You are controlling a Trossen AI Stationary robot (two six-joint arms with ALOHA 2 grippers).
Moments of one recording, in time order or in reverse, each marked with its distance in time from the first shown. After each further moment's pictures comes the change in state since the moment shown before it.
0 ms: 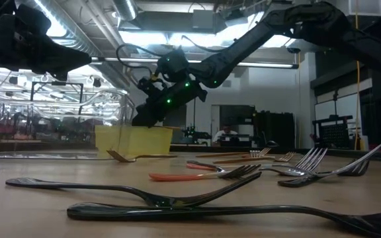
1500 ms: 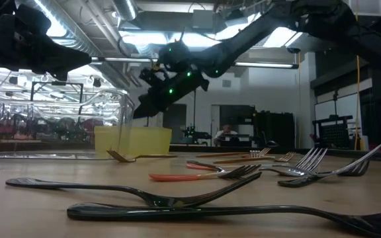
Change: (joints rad) left arm 0.000 0.000 0.000 0.000 0.000 0.000; right arm 0.002 -0.073 -0.002 -0.080 0.022 0.004
